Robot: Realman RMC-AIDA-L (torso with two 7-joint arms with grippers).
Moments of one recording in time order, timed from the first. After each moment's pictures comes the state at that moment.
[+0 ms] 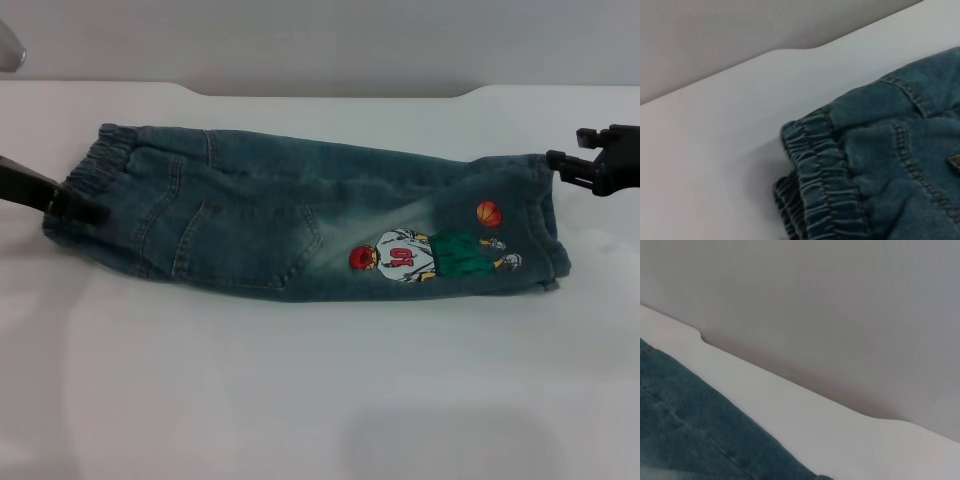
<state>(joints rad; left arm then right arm) -0.57 -2.05 1.05 1.19 2.75 1.27 -2.41 0.50 2.07 -0.82 -0.85 -2.07 -0.99 1.56</state>
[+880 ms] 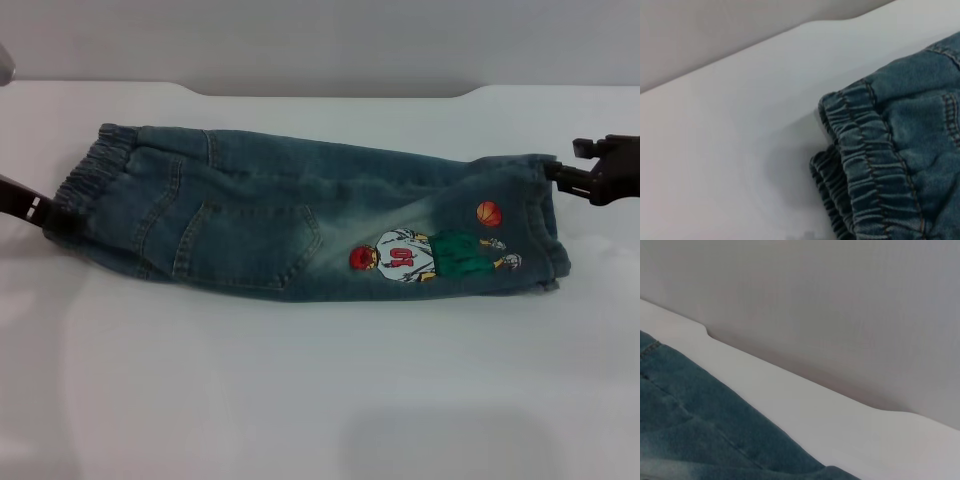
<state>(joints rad) -0.59 -2.04 1.04 1.10 2.82 1.20 -2.42 0.49 2.07 -0.82 -0.84 -2.07 -1.00 1.56</state>
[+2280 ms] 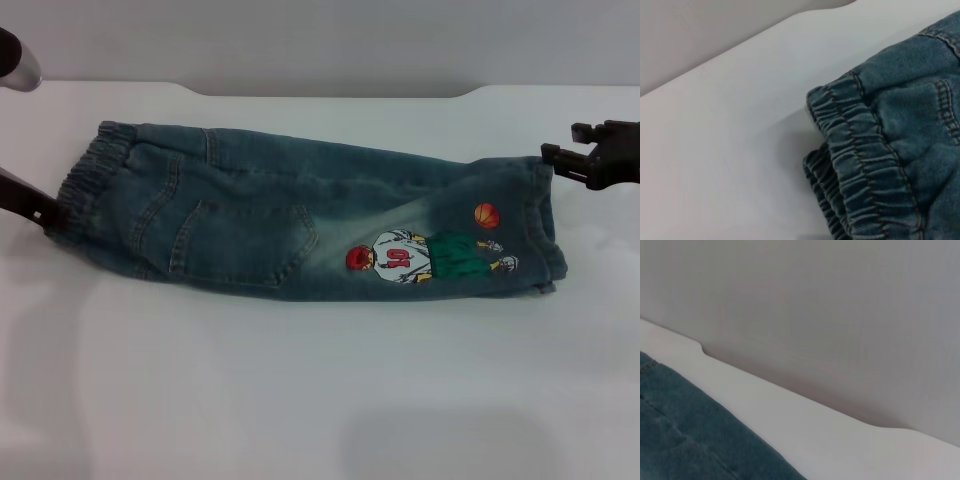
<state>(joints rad) -0.63 -2.05 1.05 1.04 2.89 1.17 -2.40 0.50 2.07 -0.82 -0.83 -2.03 -0.98 1.56</state>
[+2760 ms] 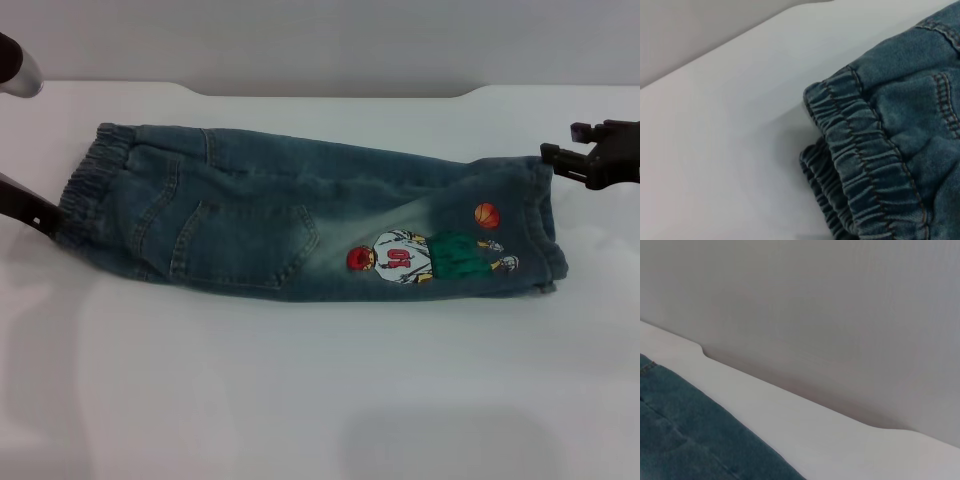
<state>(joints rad) -0.63 -2.05 1.05 1.04 2.89 1.18 -2.39 0.50 2.07 -0.82 -0.83 -2.02 -0.98 1.56</state>
